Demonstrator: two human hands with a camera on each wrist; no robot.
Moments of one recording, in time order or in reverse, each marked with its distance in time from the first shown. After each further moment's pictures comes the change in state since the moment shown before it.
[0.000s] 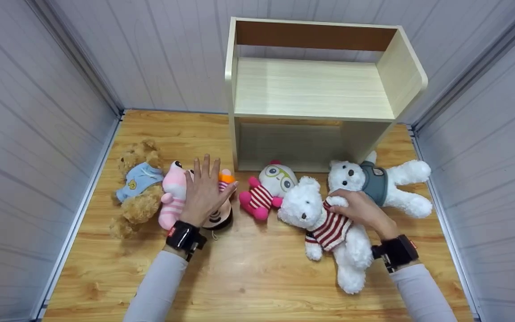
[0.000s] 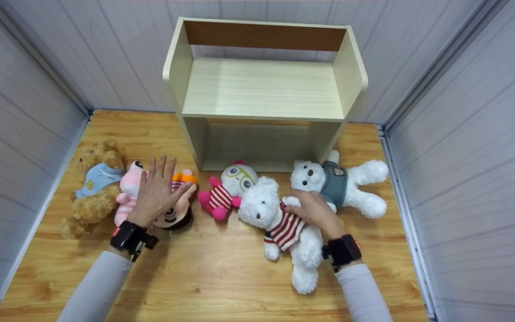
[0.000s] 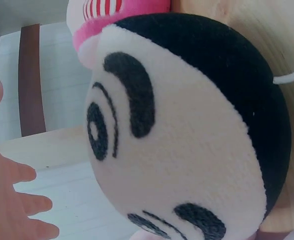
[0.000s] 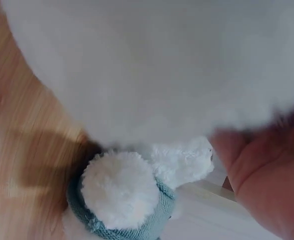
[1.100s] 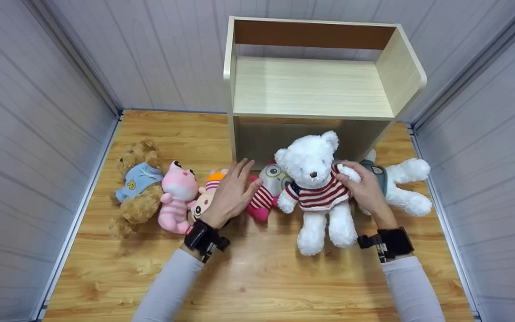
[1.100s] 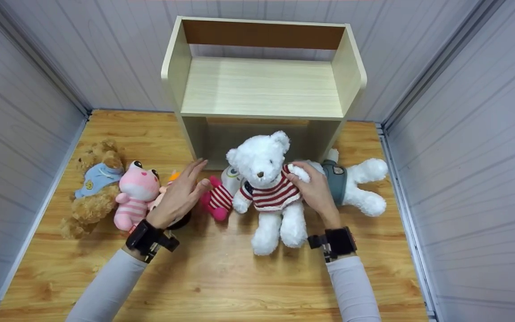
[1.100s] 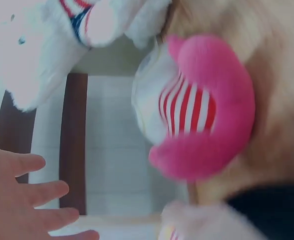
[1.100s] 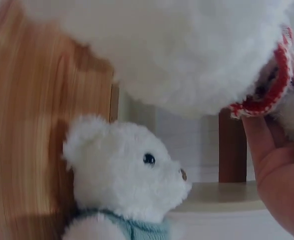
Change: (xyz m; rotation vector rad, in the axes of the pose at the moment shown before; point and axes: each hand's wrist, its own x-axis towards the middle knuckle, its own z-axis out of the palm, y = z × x) left_hand 0.003 0.067 -0.005 -0.383 -0.030 0.205; right_hand 0.017 -0.014 -0.020 0.514 0.411 0.135
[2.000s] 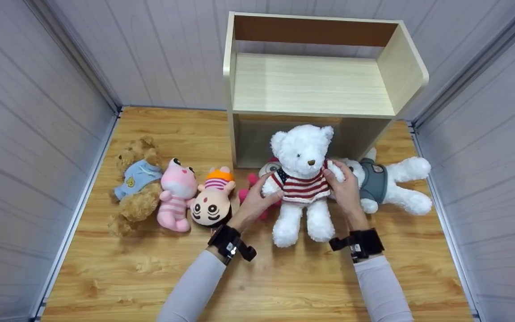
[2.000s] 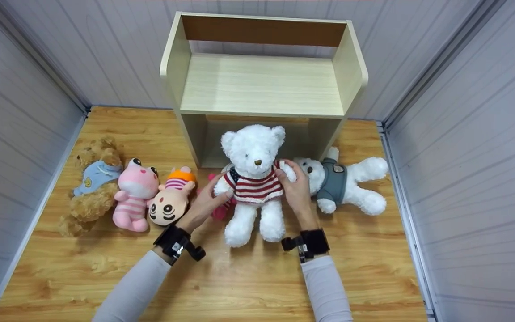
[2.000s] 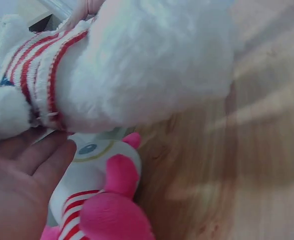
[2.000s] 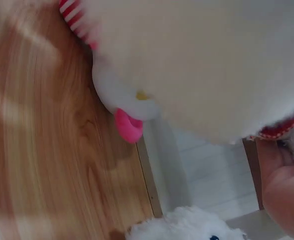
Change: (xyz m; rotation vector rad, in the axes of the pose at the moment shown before) left_hand 0.001 0.011 0.072 -0.936 -0.080 -0.196; right_hand -0.003 -0.022 0.059 0.344 0.185 0.081
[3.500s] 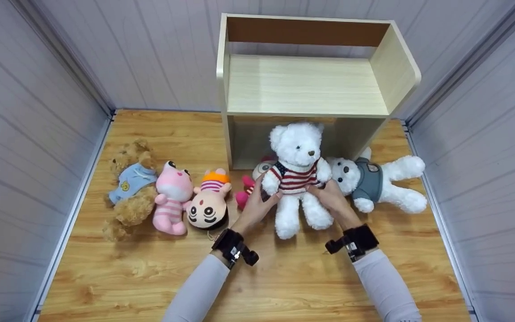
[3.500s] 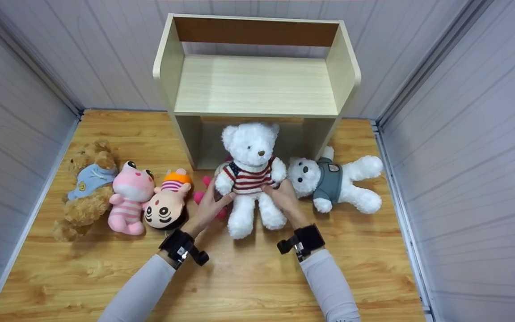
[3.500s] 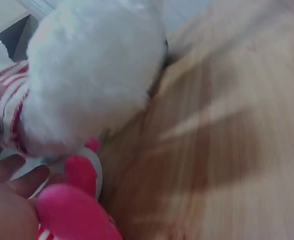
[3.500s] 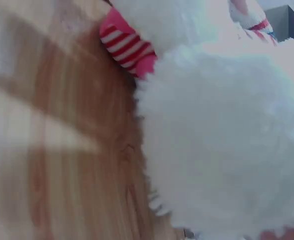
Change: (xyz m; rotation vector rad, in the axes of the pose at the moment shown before) left_hand 0.007 -0.021 0.016 0.072 0.095 0.031; right_hand 0.009 0.043 0.005 -0.065 -0.220 0.300
